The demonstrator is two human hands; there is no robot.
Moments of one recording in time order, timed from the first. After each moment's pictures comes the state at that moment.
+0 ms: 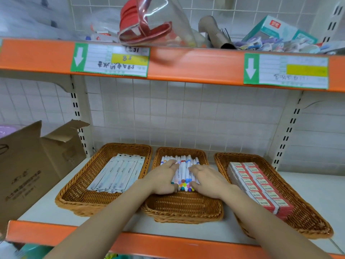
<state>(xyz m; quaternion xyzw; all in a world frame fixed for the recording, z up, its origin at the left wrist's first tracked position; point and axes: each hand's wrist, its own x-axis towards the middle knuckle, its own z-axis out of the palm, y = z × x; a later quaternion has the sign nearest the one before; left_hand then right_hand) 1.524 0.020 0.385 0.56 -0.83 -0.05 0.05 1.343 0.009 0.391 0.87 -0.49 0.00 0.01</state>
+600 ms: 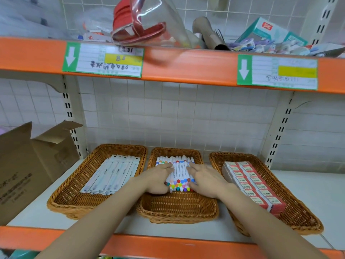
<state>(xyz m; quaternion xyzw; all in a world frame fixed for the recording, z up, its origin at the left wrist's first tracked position) 1.528 0.014 0.389 0.55 -0.83 -0.08 -0.02 1.337 0.009 0.394 0.87 -0.50 -0.05 0.04</state>
